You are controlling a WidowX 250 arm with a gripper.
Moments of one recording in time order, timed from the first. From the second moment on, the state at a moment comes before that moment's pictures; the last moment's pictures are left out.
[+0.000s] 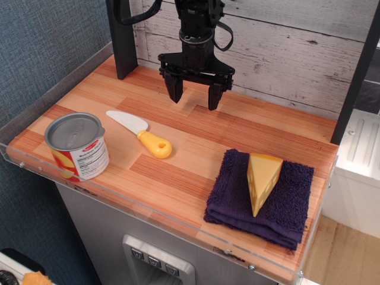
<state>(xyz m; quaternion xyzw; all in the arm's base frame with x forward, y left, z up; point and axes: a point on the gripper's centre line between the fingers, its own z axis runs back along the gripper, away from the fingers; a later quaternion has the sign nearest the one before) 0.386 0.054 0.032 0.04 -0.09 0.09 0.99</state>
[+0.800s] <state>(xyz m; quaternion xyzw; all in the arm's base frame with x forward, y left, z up) 0.365 0.047 0.069 0.05 -0.10 0.10 0.99</state>
